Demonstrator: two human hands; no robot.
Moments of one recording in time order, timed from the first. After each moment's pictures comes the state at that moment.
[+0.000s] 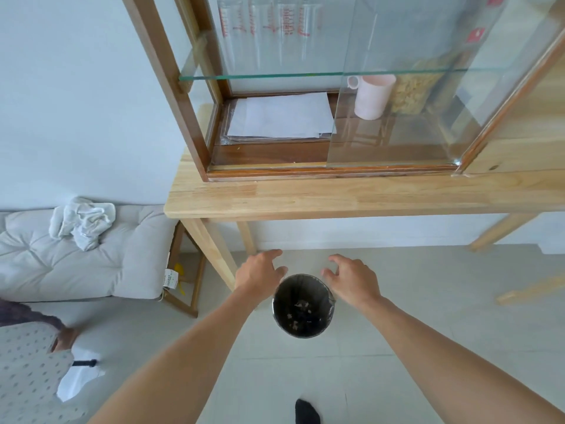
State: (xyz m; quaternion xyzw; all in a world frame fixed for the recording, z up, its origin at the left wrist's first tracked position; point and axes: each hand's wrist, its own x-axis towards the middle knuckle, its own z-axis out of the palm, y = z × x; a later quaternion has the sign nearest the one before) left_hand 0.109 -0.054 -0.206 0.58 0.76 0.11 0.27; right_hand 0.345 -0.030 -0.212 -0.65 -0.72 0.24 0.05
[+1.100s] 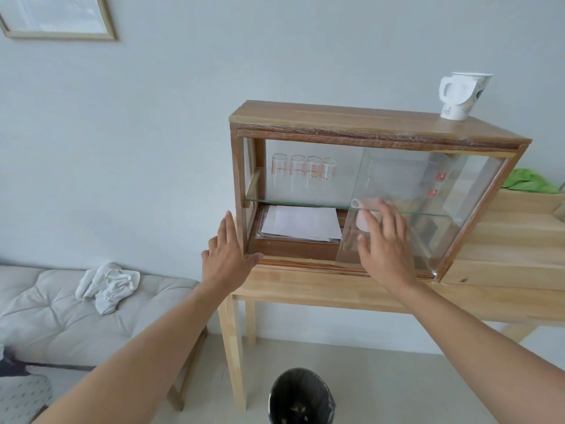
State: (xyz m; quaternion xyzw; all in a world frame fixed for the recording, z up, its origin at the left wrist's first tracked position) left_hand 0.006 -0.027 0.019 0.57 0.78 0.27 0.05; right_hand 0.345 0.064 0.048 -0.52 -0.78 -0.16 0.31
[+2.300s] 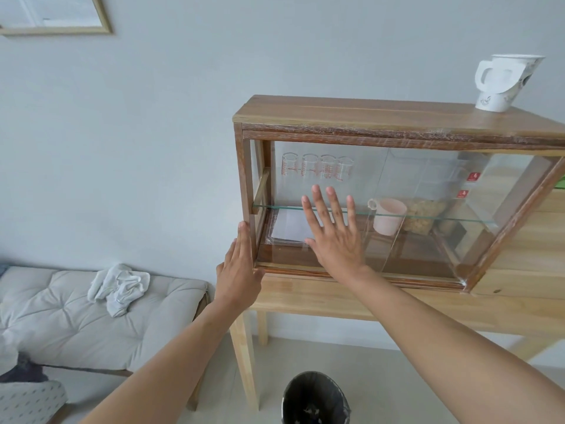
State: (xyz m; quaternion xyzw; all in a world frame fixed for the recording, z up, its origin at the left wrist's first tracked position) left_hand 0.001 -0.011 -0.006 0.60 0.74 0.31 0.07; right_hand 0.218 0.109 0.030 -0.41 -0.83 -0.30 0.23
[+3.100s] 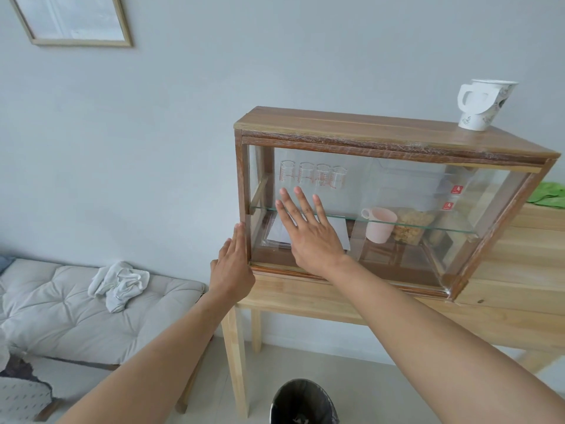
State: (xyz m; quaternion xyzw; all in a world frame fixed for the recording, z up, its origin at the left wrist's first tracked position) left_hand 0.017 -0.018 0.013 0.56 0.78 0.27 0.08; right_hand 0.203 0.079 0.073 -0.34 -0.90 -0.21 0.15
